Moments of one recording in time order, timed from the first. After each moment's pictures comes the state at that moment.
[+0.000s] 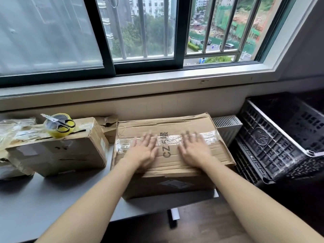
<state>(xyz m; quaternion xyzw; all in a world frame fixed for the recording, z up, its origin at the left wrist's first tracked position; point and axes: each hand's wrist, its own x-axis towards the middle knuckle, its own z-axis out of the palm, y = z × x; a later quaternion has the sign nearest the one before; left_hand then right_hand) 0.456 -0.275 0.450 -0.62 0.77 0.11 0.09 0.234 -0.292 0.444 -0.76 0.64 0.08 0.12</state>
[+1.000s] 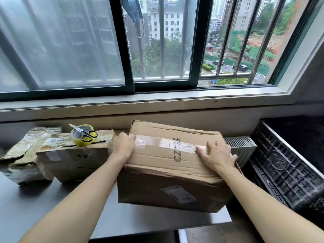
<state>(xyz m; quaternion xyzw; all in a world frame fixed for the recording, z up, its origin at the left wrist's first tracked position) 0.527 -0.282 0.541 -0.86 0.46 0.13 -0.15 0.216 -0.305 0.482 -0.65 0.75 -0.06 0.11</state>
